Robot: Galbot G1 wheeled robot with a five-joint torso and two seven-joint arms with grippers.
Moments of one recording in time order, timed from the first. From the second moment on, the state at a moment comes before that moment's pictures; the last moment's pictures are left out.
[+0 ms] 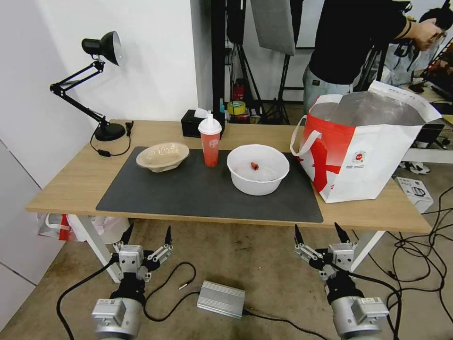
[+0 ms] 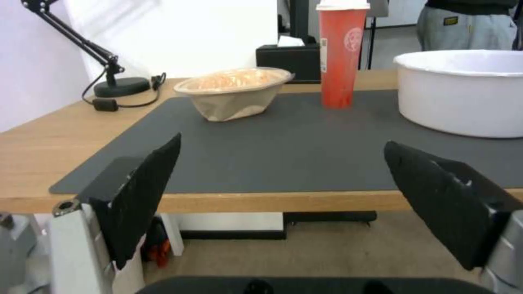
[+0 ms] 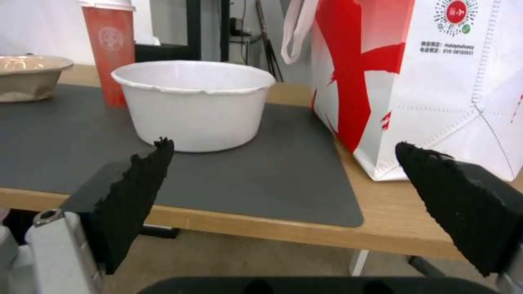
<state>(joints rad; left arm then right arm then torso) 1.80 -1.50 -0.55 -2.30 0.00 0.00 0.00 -1.80 1.50 0.55 2.30 0.00 0.00 0.00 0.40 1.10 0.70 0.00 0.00</state>
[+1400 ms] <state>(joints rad) 1.87 -1.27 -0.24 -2.38 -0.16 0.14 -0.62 -1.83 0.99 0.45 2.33 0.22 0.02 0.25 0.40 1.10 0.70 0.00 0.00</state>
